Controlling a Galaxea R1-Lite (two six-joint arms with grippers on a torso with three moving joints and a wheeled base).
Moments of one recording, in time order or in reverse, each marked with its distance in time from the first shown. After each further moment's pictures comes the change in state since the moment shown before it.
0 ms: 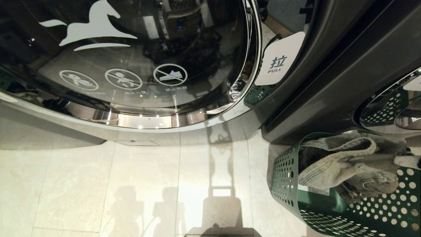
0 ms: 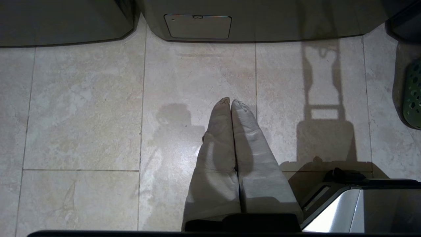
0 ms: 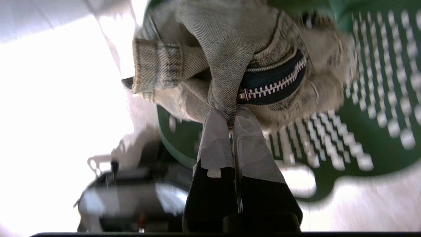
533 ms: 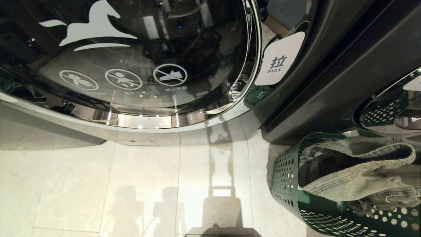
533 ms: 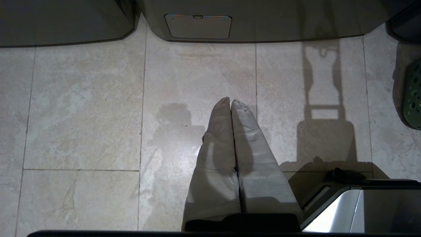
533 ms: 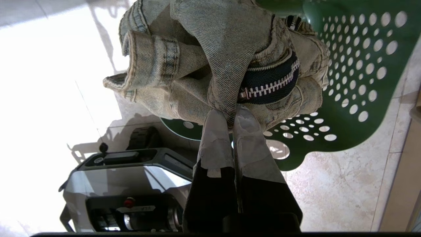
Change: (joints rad) left arm 0.000 0.000 0.000 0.000 0.000 0.000; right arm 0.001 -0.157 -0.134 0.274 -0.046 -0.066
